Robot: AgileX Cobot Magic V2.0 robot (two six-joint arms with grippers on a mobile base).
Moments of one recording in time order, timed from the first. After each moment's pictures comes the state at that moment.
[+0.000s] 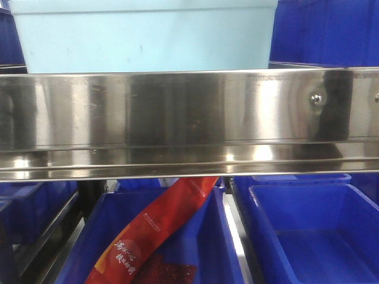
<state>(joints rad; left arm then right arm) -0.37 1.41 -1.69 -0.05 1.14 -0.08 0.43 1.55 -1.80 0.12 1.04 0.09</state>
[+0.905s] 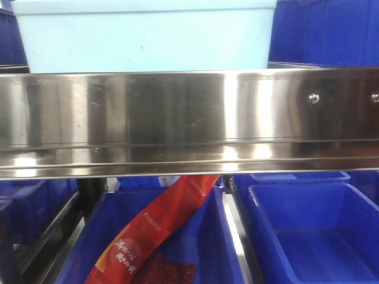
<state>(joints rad) -0.37 0.63 -0.80 -0.04 0.55 -0.08 0.43 0.84 -0.83 -0.10 0.62 0.10</state>
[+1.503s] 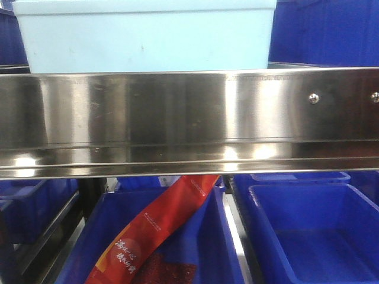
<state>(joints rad) -0.37 0.18 -0.44 -0.04 0.38 -0.08 0.43 0.28 -0.44 -0.10 0.30 0.10</state>
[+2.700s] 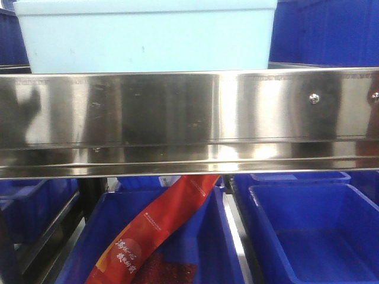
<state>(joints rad) -0.20 0.01 -0.12 0.06 0.19 -0.05 0.43 0.28 -0.44 -0.10 0.29 0.10</state>
